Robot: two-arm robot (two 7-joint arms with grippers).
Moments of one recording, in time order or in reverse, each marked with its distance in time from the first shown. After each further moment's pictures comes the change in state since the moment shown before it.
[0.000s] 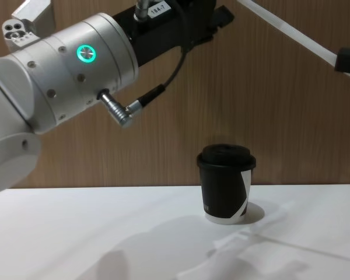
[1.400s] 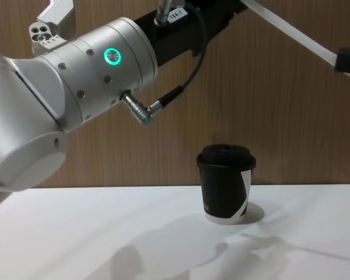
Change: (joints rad) left arm -0.038 -0.030 0.034 0.050 0.022 -0.050 0.036; right arm 0.000 0.000 0.000 0.000 0.000 0.000 0.000
